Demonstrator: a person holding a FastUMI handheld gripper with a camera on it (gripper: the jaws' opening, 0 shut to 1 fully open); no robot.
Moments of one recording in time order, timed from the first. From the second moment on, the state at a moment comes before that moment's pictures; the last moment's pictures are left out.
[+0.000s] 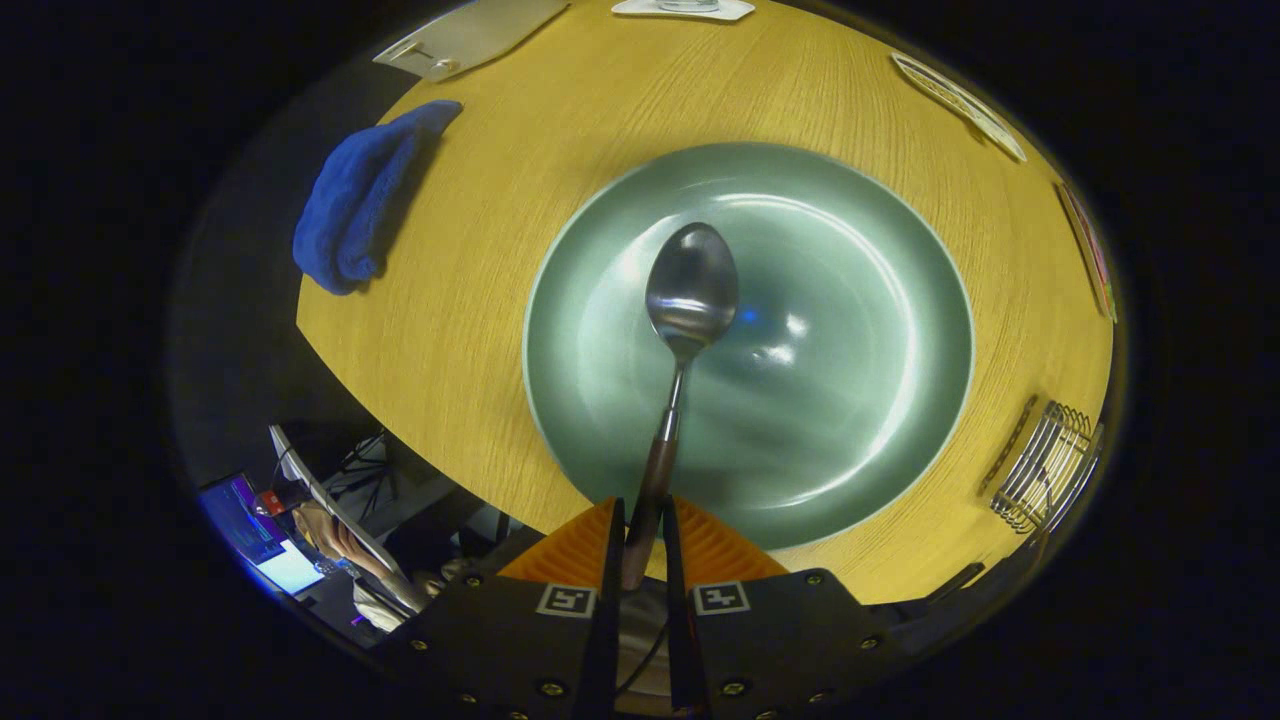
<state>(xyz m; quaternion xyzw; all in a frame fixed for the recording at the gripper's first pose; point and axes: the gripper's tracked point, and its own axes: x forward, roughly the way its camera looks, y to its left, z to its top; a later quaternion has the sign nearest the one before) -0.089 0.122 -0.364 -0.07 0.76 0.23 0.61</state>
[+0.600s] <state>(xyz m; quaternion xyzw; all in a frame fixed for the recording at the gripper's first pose) -0.067 0.103 -0.372 -0.11 0.74 0.26 0.61</state>
